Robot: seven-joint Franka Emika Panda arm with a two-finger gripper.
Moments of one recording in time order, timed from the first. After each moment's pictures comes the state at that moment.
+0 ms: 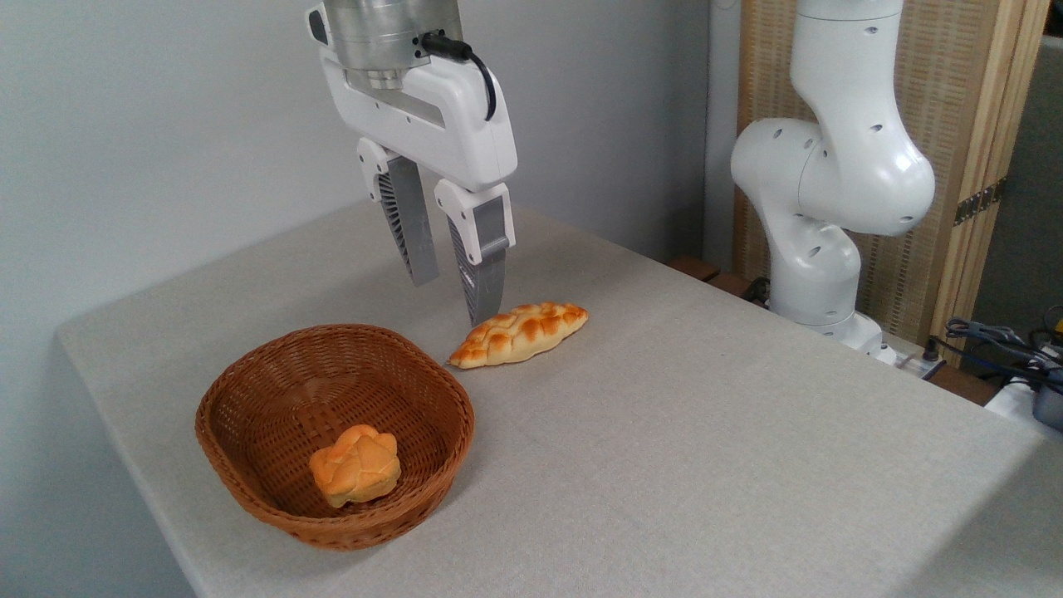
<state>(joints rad) 0.00 -0.04 -0.01 -1.63 -0.03 1.59 0.80</state>
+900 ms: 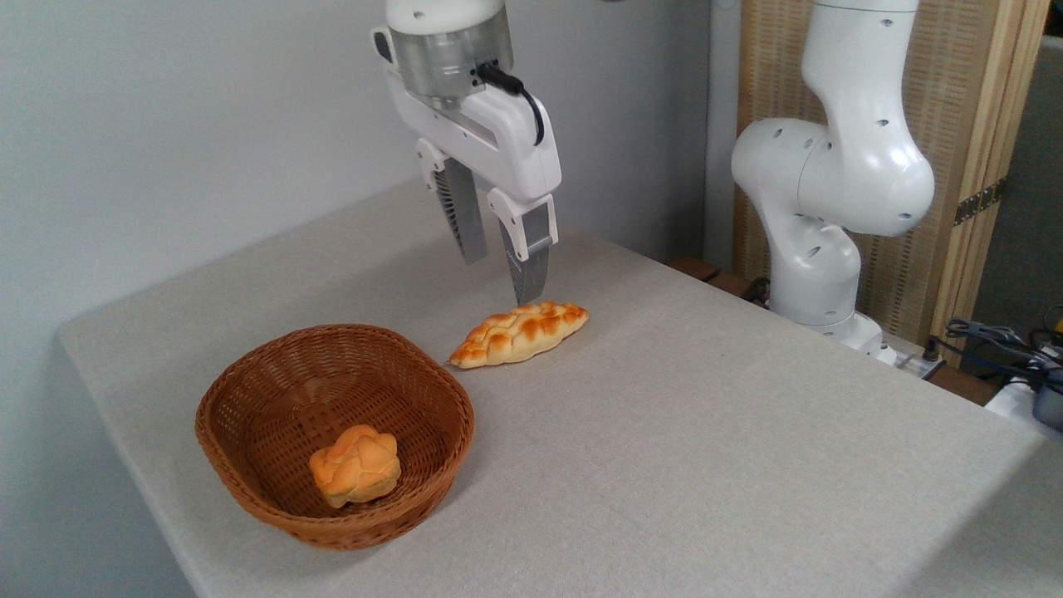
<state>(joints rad) -0.02 -0.22 -0.03 -1.92 -0.12 1.60 0.83</state>
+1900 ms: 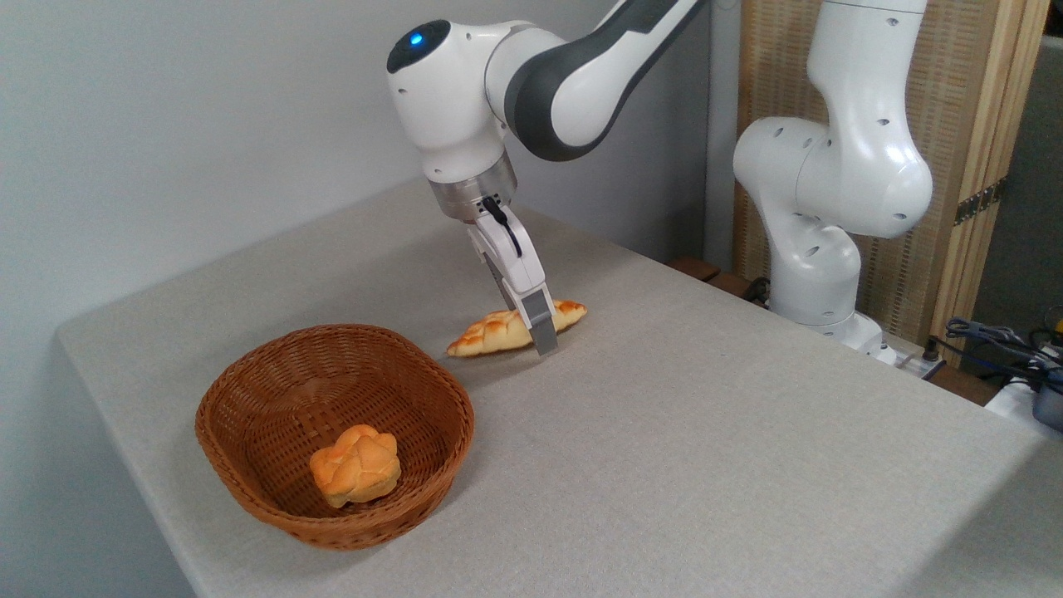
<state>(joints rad) -0.07 -0.27 -0.27 -2.37 -0.18 1.91 0.83</state>
